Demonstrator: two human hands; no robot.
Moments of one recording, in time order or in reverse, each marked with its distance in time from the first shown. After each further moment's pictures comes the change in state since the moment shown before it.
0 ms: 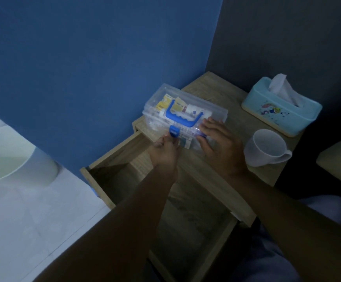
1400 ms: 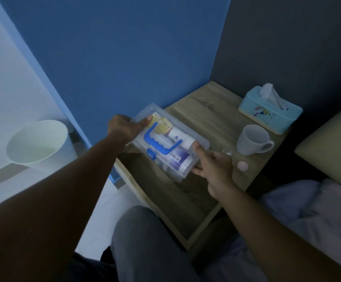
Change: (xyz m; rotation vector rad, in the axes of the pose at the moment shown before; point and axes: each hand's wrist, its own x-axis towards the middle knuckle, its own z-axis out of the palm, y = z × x) left_hand -0.041 0.134 -0.103 0.964 0.145 0.333; right_hand -0.058 -0.125 -0.056 0.979 -0.091 1.221
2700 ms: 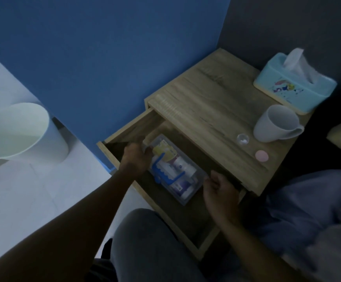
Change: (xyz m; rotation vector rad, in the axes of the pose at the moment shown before) left_hand 0.017 -0.125 0.085 0.108 -0.309 0.098; right_hand 0.028 0.124 -0.009 -0.521 0.191 -0.060
